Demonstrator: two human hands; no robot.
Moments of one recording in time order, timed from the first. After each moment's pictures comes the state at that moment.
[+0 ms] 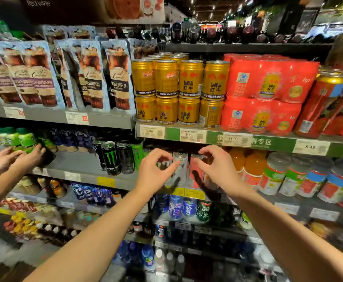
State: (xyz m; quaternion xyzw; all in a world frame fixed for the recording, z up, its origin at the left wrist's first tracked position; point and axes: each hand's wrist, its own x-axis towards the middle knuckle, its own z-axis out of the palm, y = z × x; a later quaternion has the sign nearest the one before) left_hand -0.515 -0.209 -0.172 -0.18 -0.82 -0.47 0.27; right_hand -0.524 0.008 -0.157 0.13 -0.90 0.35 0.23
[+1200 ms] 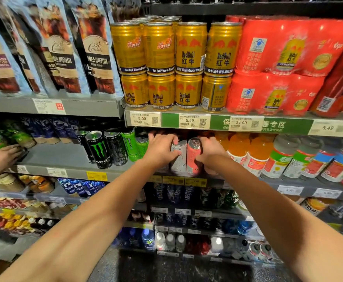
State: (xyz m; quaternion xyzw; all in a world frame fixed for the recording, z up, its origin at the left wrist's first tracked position) left_hand -0.619 -0.192 -0.196 -0.18 -0.96 -0.19 0.05; right_hand -0.583 -0.017 -0.178 -0.07 -0.98 0.19 -0.05
